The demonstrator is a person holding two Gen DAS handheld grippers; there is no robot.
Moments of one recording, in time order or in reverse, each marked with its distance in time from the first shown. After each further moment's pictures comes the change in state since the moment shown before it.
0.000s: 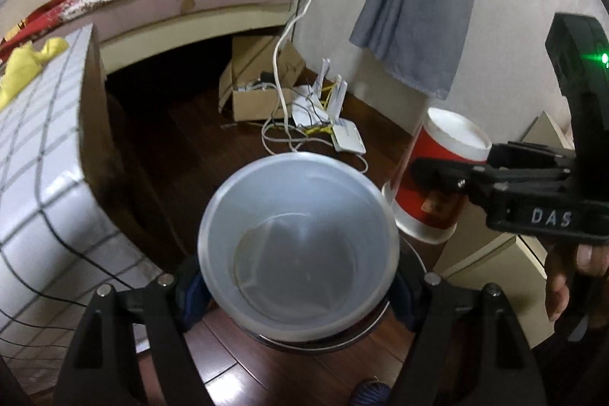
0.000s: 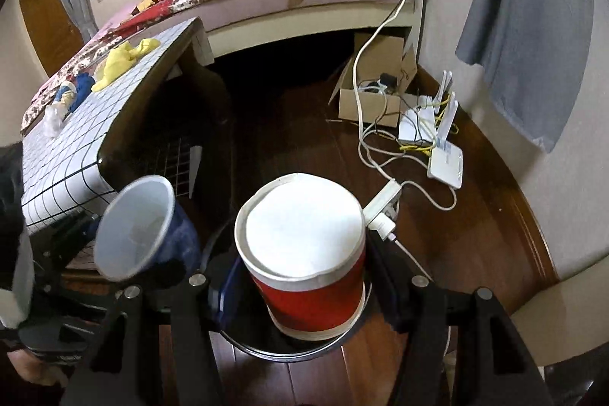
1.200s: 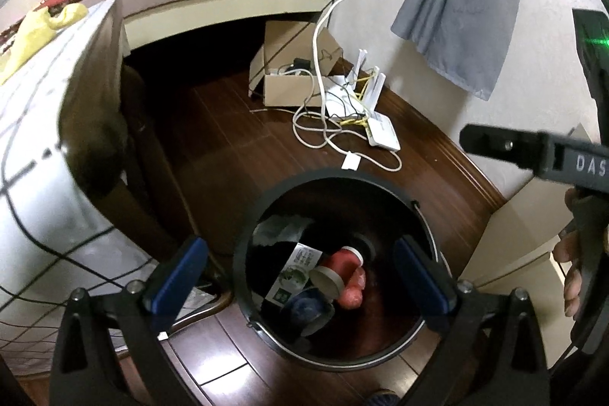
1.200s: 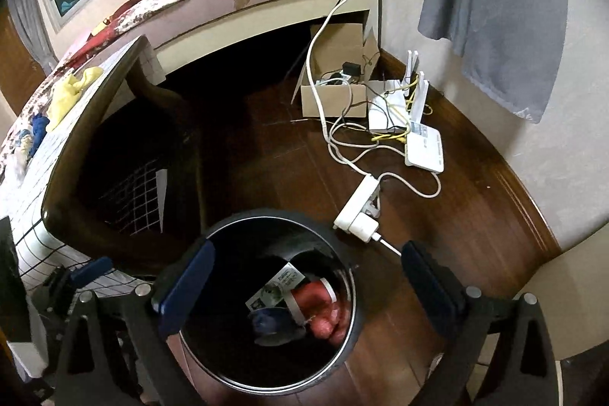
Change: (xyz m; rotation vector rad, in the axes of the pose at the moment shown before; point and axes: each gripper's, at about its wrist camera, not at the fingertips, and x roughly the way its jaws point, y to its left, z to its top) left arm 0.028 0.019 -0.005 -0.070 0.019 0.097; right arm 0.026 -0.024 0.014 0.131 -0.002 -0.106
